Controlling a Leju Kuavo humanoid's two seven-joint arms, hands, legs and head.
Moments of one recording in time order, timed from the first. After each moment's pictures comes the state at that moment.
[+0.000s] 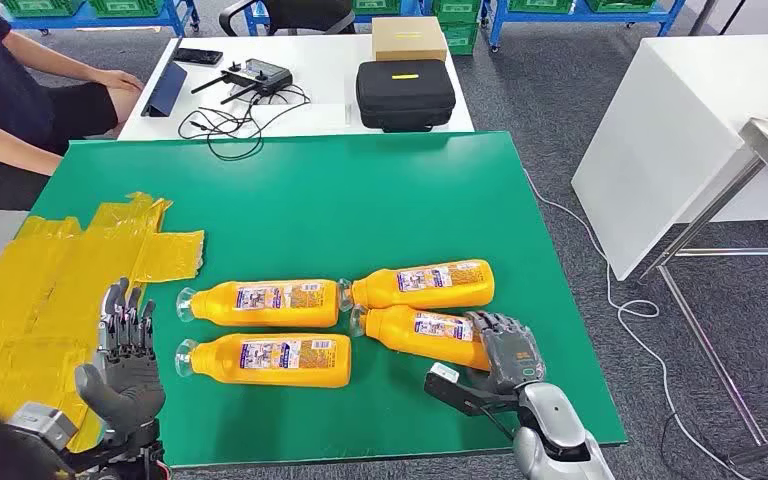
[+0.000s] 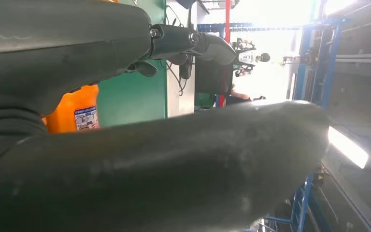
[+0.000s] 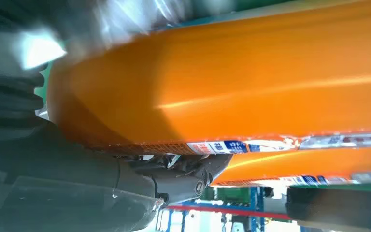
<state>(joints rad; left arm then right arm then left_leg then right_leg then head) 0.18 -0.26 0.21 -1.27 -0.06 -0.24 -0.70 -0.06 0.00 0.10 -0.71 1.25 -0.19 -0.25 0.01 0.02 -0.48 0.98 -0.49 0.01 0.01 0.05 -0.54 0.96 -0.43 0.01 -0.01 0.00</state>
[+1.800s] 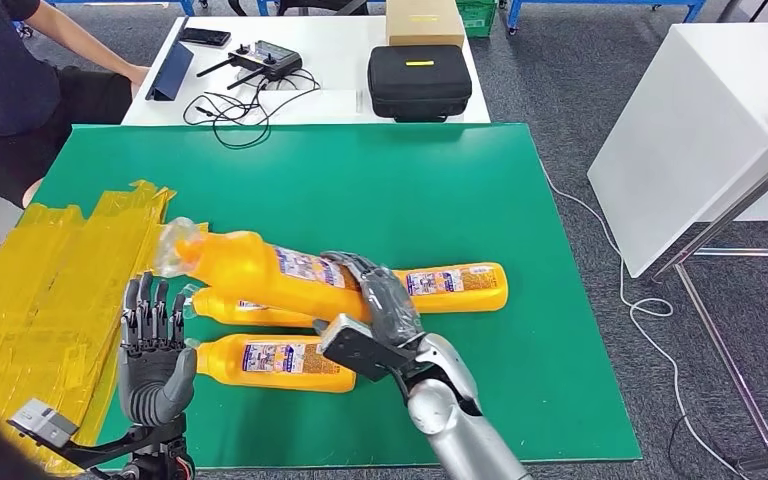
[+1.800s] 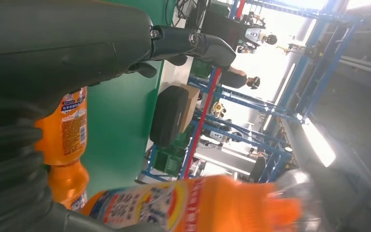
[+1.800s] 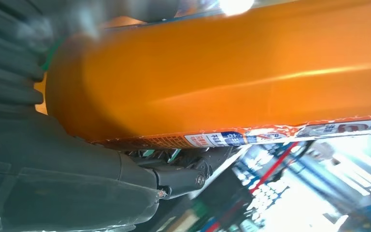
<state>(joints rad) 0.16 -0.26 0.07 -1.24 0.17 -0.28 -0.69 -0.25 0.25 0.43 -0.84 0.64 -0.13 -0.38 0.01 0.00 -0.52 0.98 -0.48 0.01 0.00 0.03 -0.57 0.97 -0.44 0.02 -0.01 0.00</state>
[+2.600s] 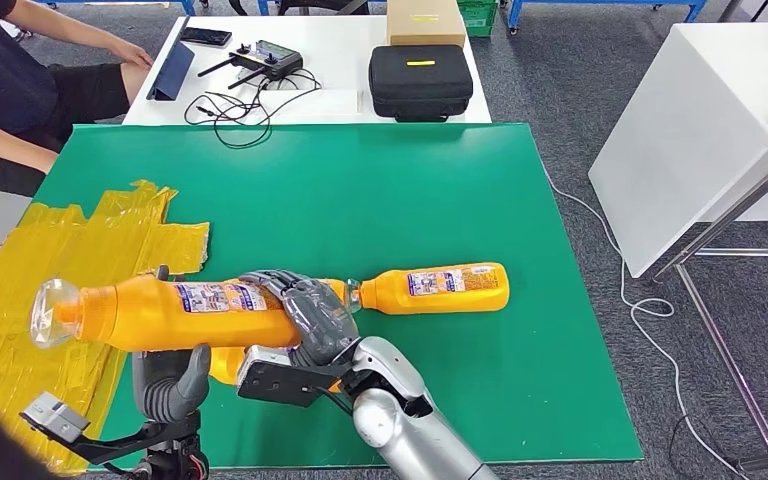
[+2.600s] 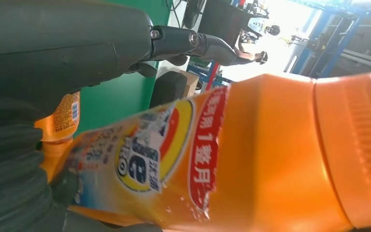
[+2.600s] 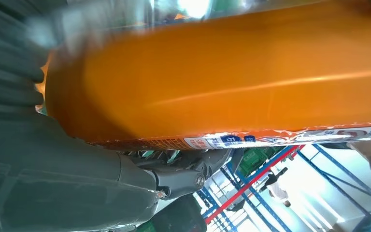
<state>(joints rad) 0.17 -0.25 -0.03 -1.28 0.22 -0.22 -0.66 -0.31 0.33 0.61 -0.75 0.69 -0.13 -0.35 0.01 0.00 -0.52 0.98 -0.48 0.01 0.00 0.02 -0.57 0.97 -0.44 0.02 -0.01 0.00</state>
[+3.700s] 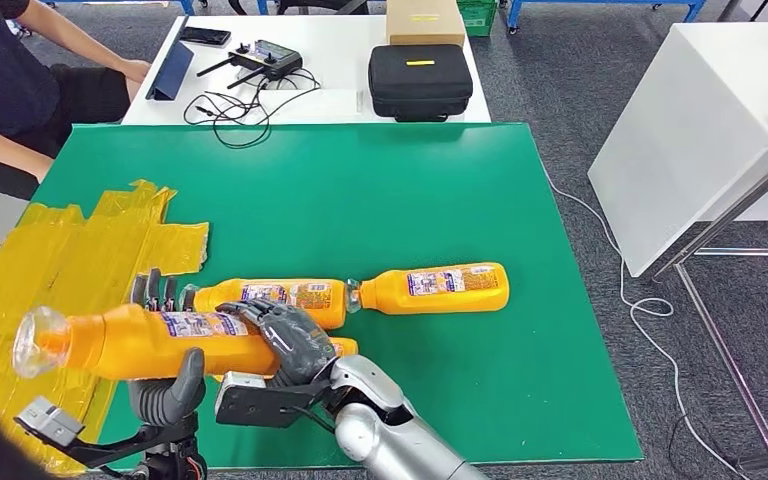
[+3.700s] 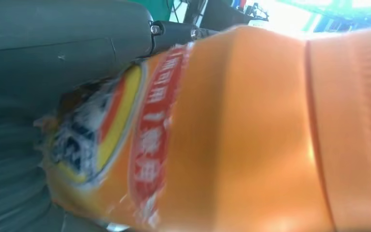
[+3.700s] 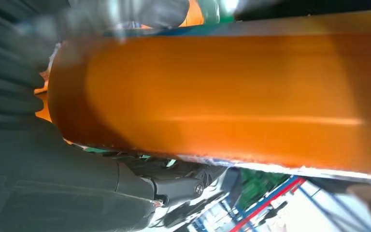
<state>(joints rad) 0.19 -0.24 -0.02 -1.28 0.24 -0.22 -0.67 -0.36 0.34 0.77 -0.57 0.62 -0.14 -0.36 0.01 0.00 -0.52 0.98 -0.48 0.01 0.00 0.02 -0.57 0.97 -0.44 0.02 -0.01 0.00</state>
